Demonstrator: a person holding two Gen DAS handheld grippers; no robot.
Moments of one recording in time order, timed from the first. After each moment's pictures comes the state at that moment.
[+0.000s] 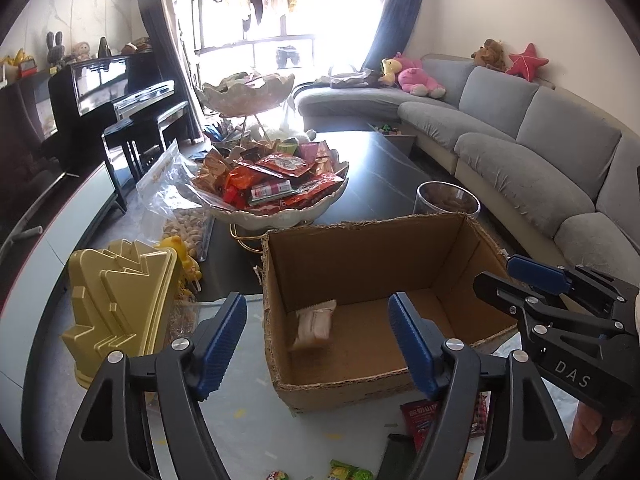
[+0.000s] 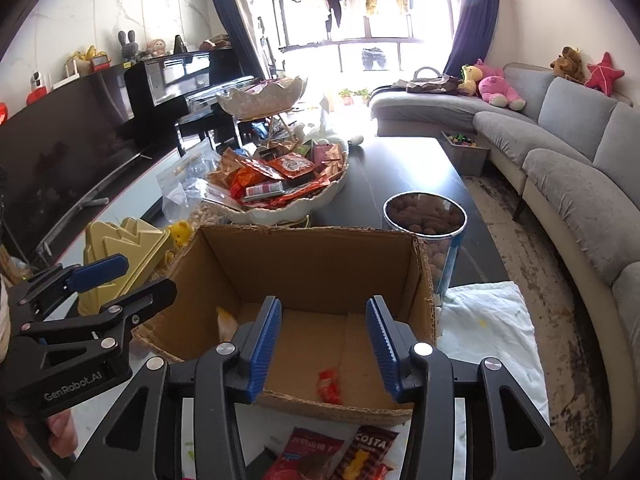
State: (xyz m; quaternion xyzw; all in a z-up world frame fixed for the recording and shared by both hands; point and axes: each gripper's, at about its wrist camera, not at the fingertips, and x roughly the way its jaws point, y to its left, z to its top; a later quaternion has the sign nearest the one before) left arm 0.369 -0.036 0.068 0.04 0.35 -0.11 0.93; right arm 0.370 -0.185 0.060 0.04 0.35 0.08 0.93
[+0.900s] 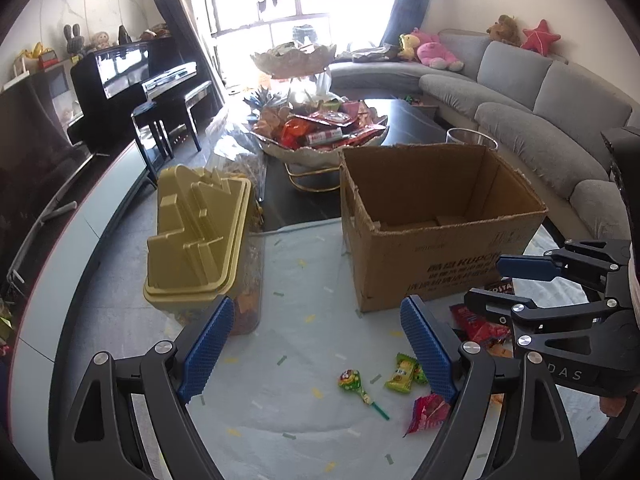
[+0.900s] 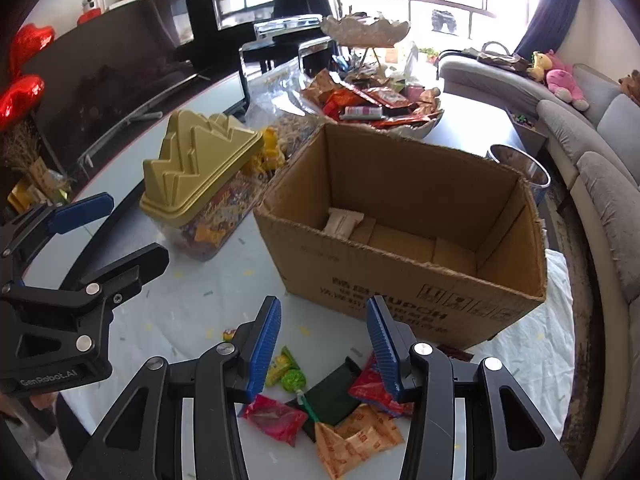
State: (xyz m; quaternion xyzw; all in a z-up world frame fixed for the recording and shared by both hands) left arm 0.288 0.036 0.055 0.08 0.39 -0.06 0.91; right arm 0.316 -0.098 0.041 -0.04 0.46 0.17 0.87
